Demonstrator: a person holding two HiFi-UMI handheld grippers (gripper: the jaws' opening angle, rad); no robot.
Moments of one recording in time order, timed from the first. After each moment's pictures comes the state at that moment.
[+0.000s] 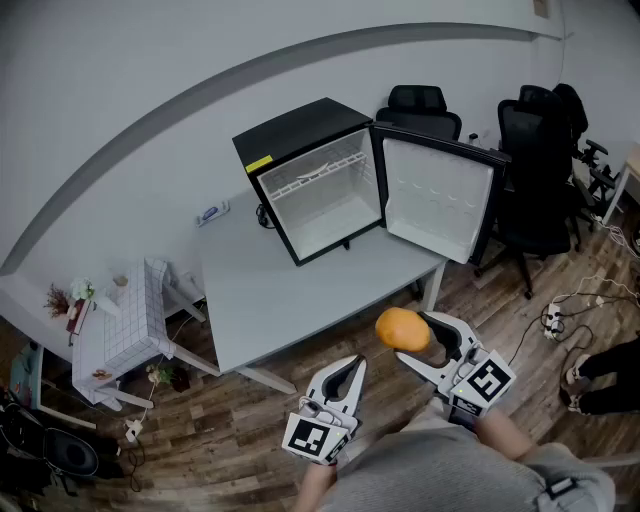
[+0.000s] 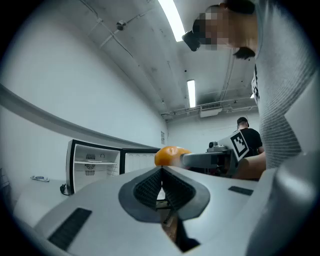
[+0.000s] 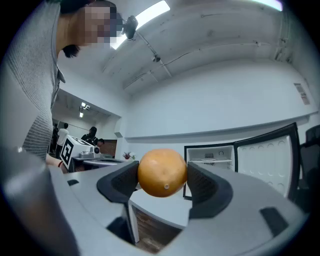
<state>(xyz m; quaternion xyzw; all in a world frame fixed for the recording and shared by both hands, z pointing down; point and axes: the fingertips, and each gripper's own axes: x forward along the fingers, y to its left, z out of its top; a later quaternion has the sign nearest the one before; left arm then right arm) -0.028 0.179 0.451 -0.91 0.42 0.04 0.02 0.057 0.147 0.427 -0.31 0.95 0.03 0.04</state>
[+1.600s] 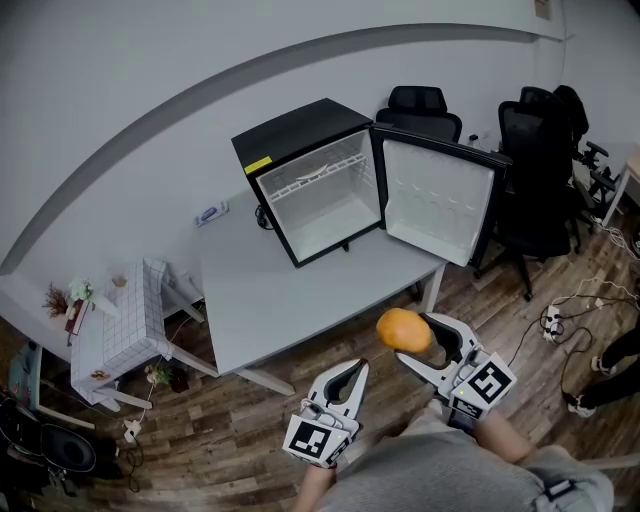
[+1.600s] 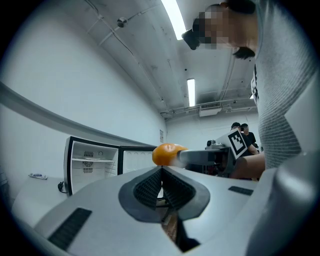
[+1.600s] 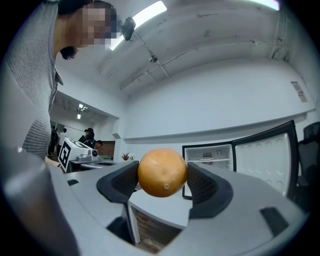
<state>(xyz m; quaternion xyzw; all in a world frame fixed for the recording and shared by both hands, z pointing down) -0.023 0.180 0.458 -0.91 0.41 0.03 0.01 0.059 0.144 0.428 -0.32 0.95 0.02 0.05</state>
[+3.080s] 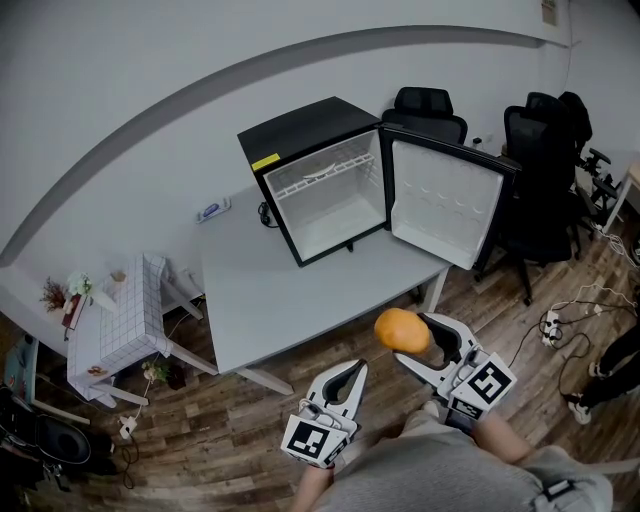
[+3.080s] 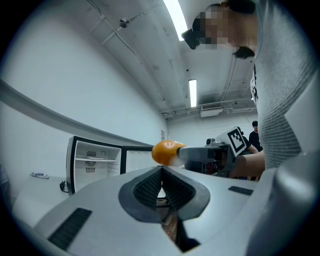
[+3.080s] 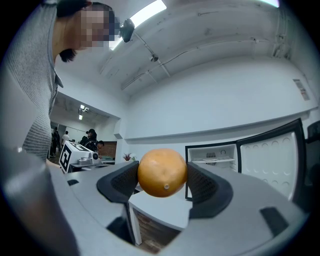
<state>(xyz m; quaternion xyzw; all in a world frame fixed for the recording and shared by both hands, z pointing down) -0.040 0.174 0.461 -0.91 0.42 0.04 0.01 0.040 0.137 0.423 -0.31 0.95 0.02 0.05</state>
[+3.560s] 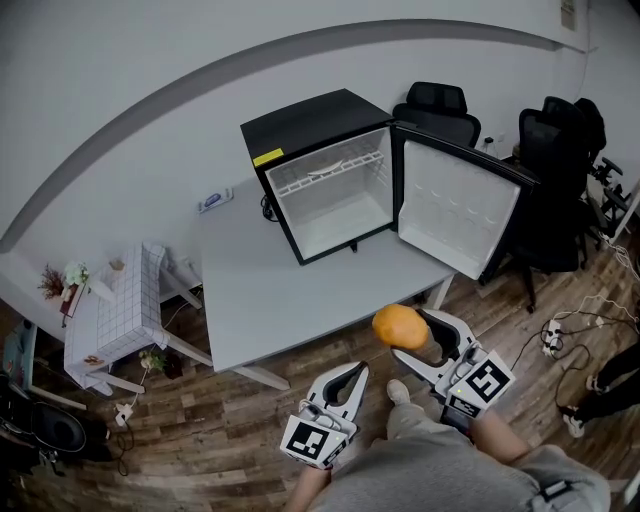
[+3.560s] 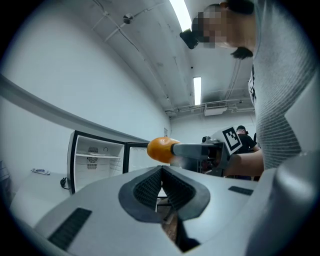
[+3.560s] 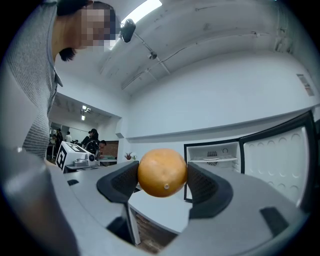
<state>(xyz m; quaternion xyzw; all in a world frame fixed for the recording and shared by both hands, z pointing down) -0.037 0.138 0.470 -0.90 0.43 0.03 -0.01 0.035 0.089 0.424 -0.29 0.96 0.02 0.04</state>
